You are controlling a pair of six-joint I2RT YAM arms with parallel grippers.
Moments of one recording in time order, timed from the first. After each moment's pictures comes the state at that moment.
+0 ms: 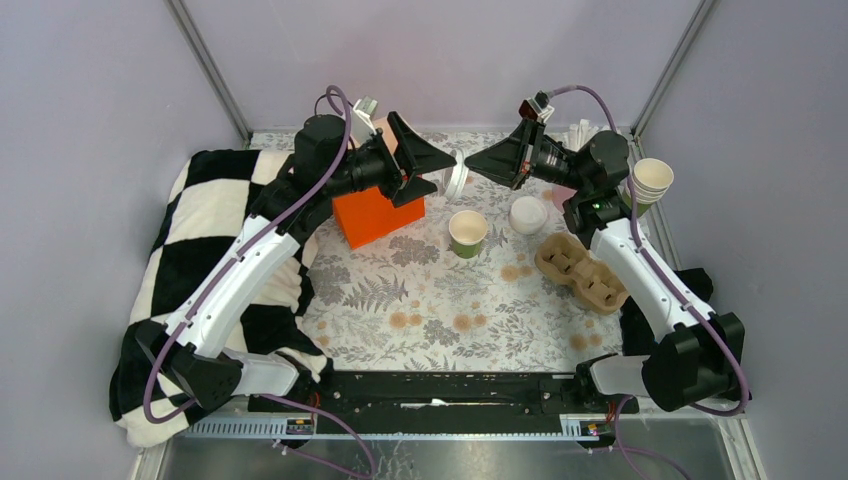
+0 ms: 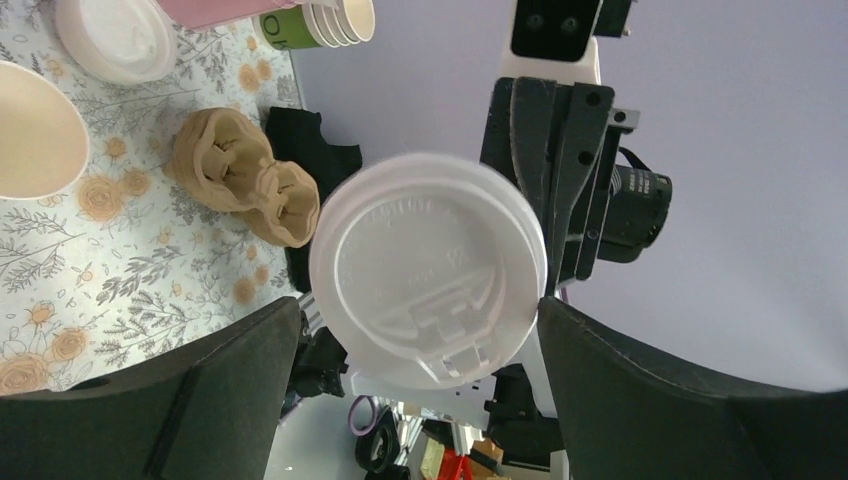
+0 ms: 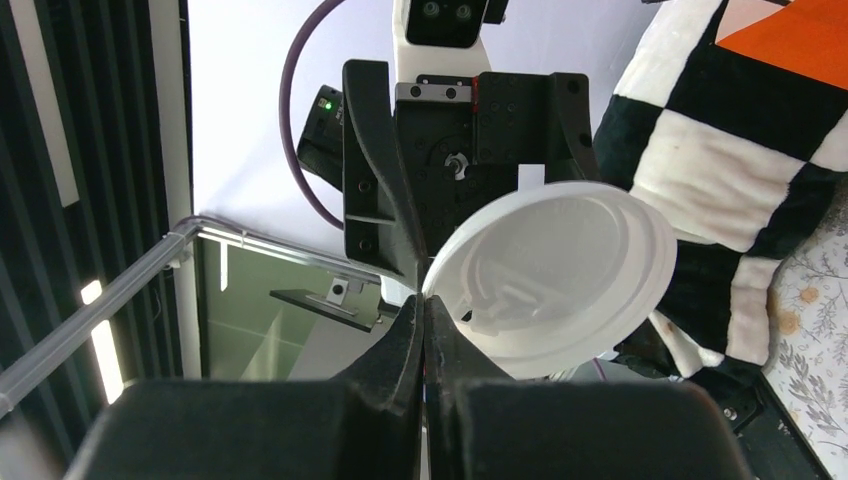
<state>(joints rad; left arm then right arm) -0.57 1.32 1.50 -0.40 0.49 -1.19 0.31 1.33 1.15 0.53 -0.98 1.65</state>
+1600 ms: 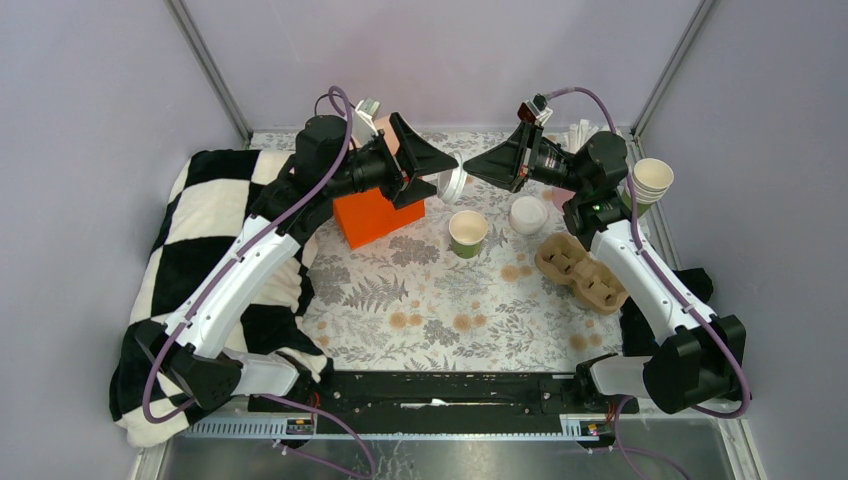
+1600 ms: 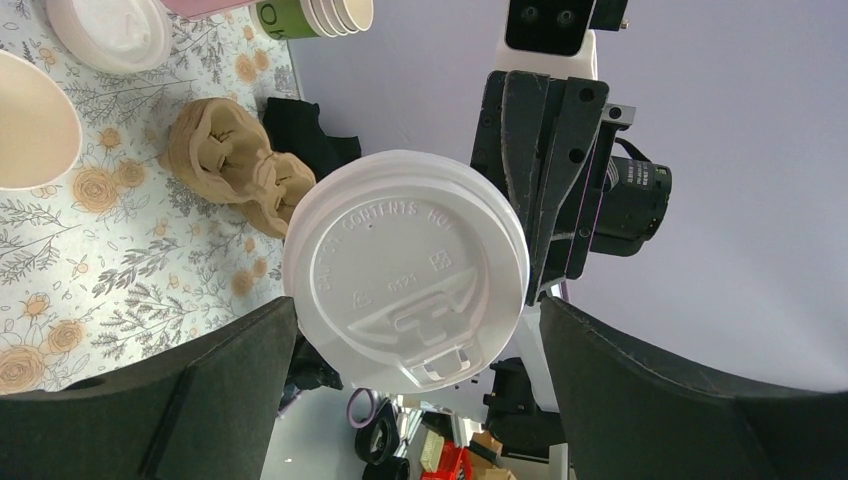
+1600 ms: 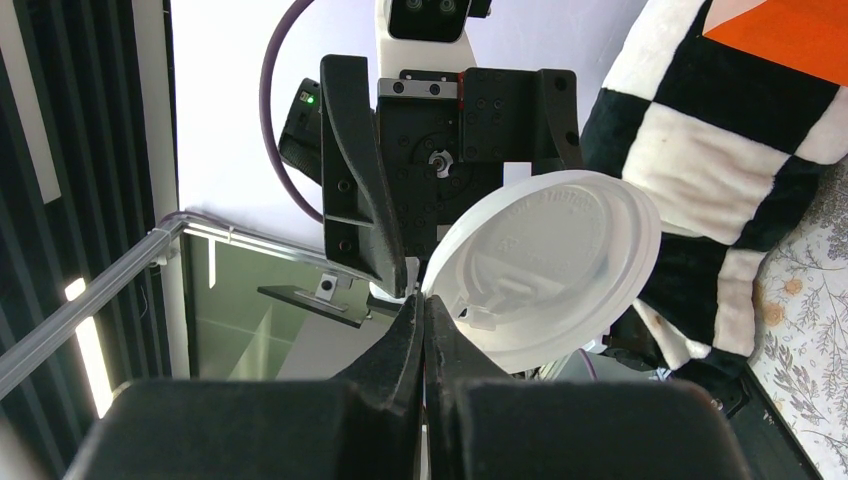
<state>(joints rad) -0.58 1.32 1.51 -0.42 0.48 -1.19 0.32 1.31 1.15 0.48 -0.99 1.59</state>
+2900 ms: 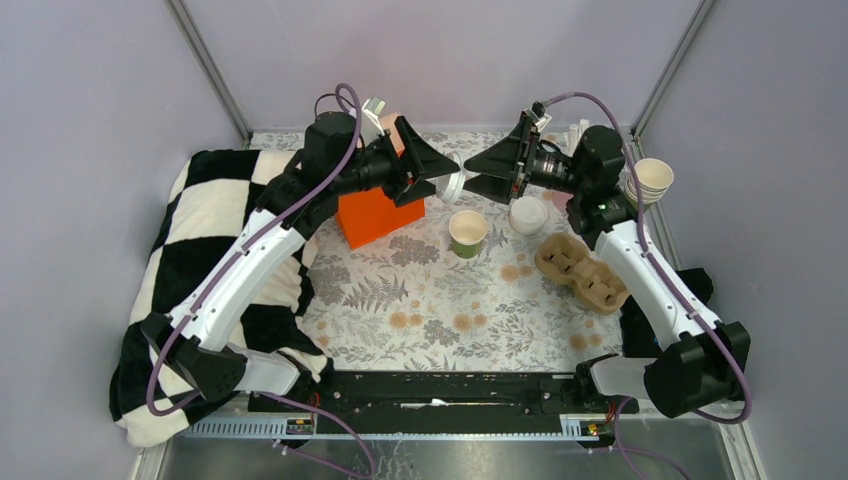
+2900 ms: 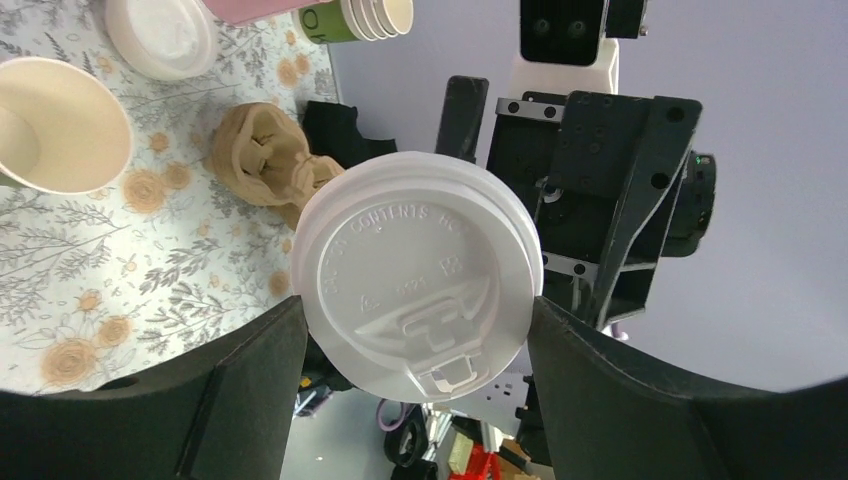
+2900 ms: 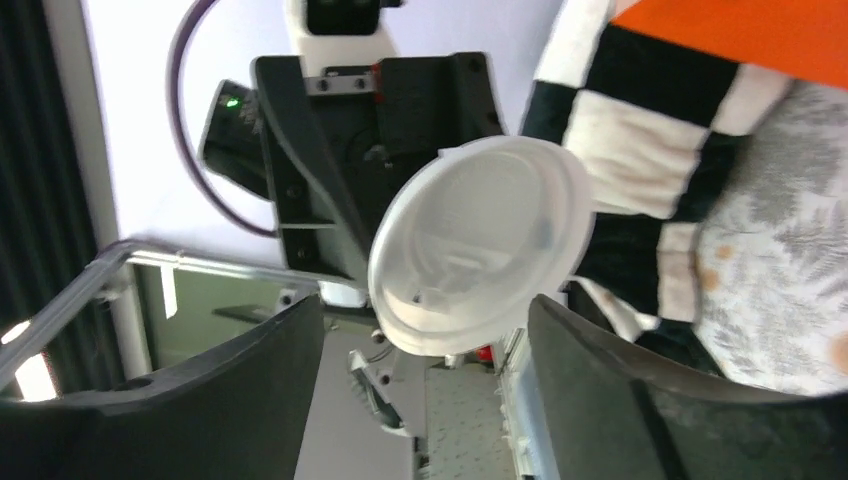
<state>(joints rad) -0.59 1.35 1.55 -0.48 0.45 -1.13 0.32 1.29 1.15 0.33 -0.98 1.49</state>
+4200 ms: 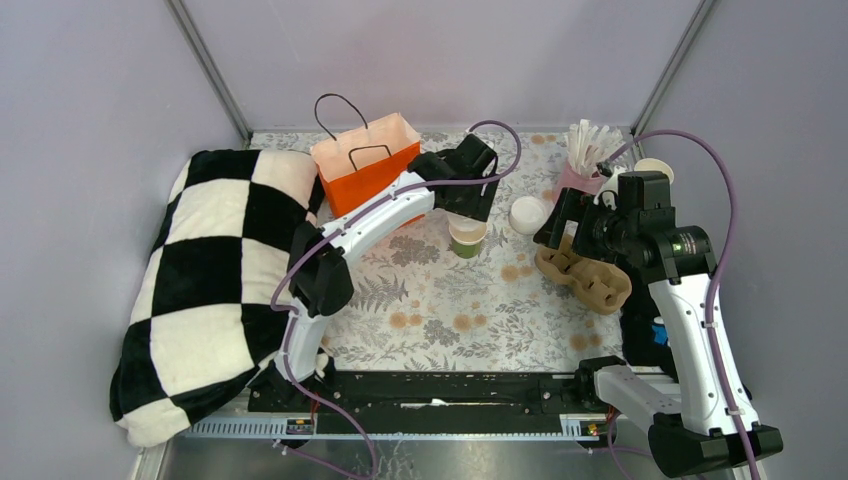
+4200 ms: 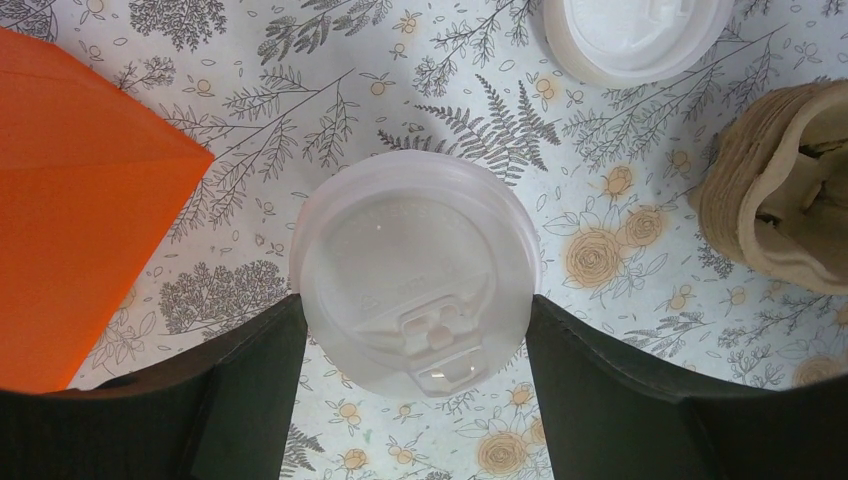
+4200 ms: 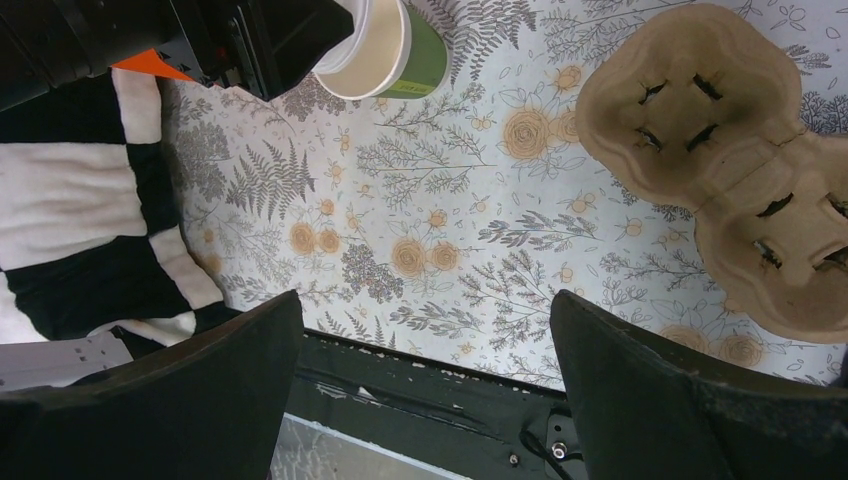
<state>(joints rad) -0.82 2.10 2.07 -0.92 -0.17 -0.39 0.15 1.00 1.30 -1.11 -0.27 0.41</state>
